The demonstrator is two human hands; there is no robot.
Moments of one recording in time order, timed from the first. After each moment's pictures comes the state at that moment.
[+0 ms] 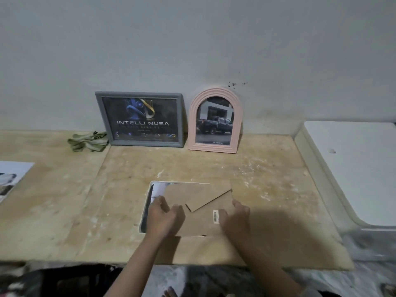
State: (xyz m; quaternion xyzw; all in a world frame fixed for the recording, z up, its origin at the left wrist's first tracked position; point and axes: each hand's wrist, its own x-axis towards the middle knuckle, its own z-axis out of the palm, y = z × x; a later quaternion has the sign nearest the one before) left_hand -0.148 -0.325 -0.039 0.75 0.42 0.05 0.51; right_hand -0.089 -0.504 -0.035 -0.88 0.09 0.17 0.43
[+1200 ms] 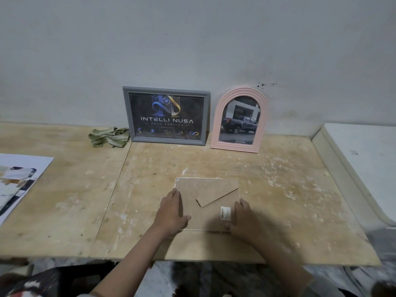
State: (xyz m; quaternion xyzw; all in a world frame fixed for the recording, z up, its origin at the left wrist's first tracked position) left_hand -0.167 -0.230 -0.067 0.93 0.18 -0.12 0.31; right_hand -0.101 -0.453 -0.054 -0.95 -0.15 0.24 0.16
